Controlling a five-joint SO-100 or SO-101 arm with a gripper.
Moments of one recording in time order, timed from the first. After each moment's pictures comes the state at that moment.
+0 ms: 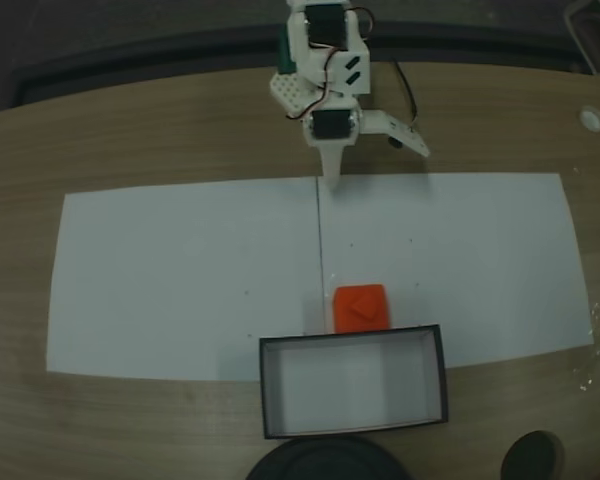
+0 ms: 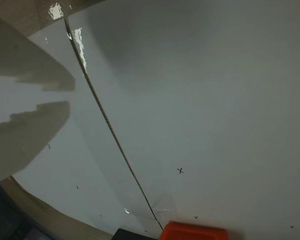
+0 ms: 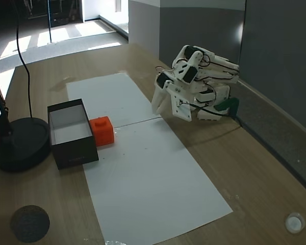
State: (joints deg) arm -0.3 197.8 175.7 73.2 2.8
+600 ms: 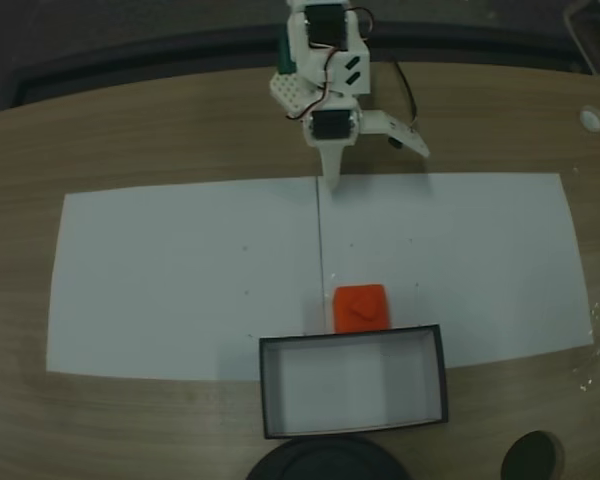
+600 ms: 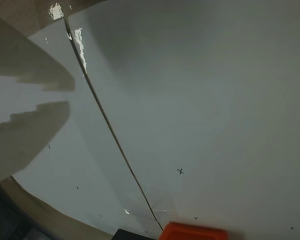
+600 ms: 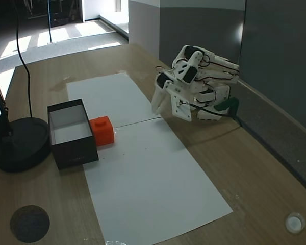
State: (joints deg) arm -0.2 197.8 175.7 70.7 2.8
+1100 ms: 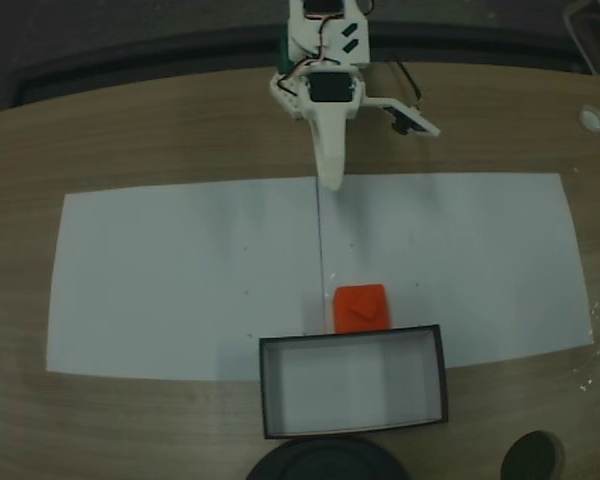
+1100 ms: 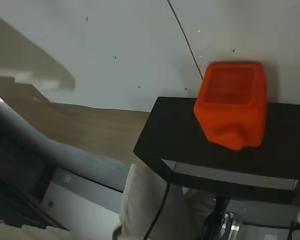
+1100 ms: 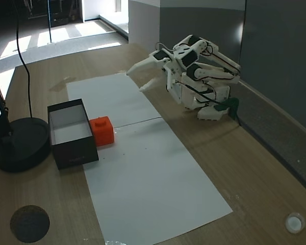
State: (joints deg) arm 2.7 194.5 162.5 62.0 -4.2
